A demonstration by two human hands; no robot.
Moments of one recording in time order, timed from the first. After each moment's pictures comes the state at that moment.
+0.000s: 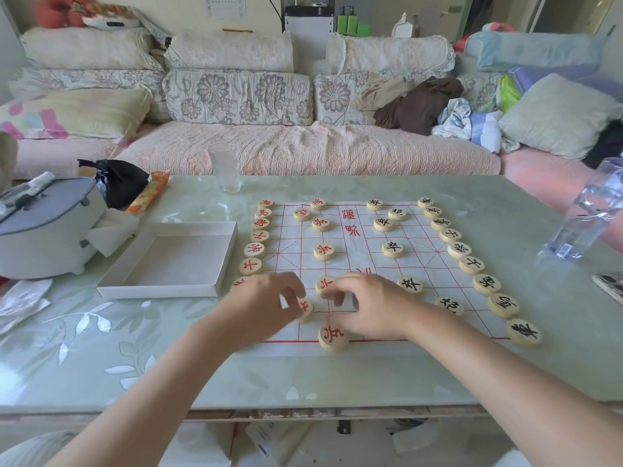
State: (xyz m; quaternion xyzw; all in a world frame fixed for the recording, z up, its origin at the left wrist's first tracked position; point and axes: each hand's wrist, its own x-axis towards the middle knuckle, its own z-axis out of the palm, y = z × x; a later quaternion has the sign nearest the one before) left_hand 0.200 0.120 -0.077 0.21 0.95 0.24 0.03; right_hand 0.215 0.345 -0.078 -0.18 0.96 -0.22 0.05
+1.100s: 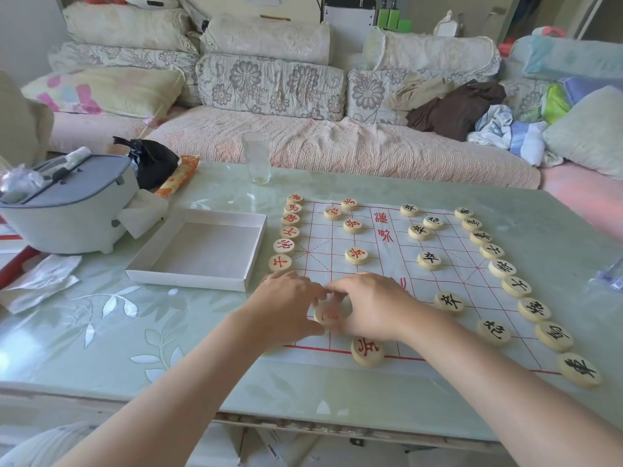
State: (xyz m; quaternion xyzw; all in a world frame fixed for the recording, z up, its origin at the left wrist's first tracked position) left_hand 0.177 0.109 -0.093 0.26 0.96 0.10 -0.02; right_hand 0.187 0.287 -0.072 -0.19 0.97 -0.12 0.08
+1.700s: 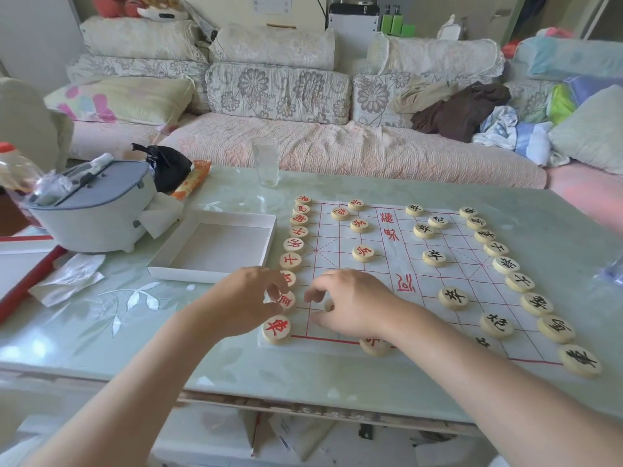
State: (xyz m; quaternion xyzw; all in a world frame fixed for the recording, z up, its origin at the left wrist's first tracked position) left_hand 0.198 0.040 -0.074 0.17 0.96 0.21 0.02; right_hand 0.201 0.250 -0.064 -0.22 0.96 -0.14 0.07
